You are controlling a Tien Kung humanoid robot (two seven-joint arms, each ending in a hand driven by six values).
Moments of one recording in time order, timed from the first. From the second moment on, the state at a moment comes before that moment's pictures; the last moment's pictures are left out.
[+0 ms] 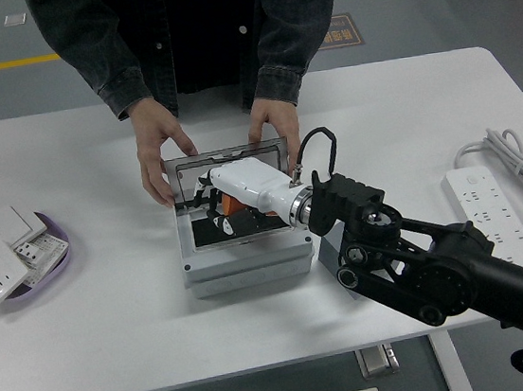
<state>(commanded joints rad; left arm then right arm) 0.01 0.13 -1.45 -0.18 1.28 -0.06 0.24 0.64 -0.11 0.60 1.26 -1.95 -0.01 -0.13</state>
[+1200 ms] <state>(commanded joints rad) 0.01 0.13 -1.45 -0.18 1.28 -0.06 0.24 0.63 -0.21 0.64 1.36 -1.51 -0.08 0.06</state>
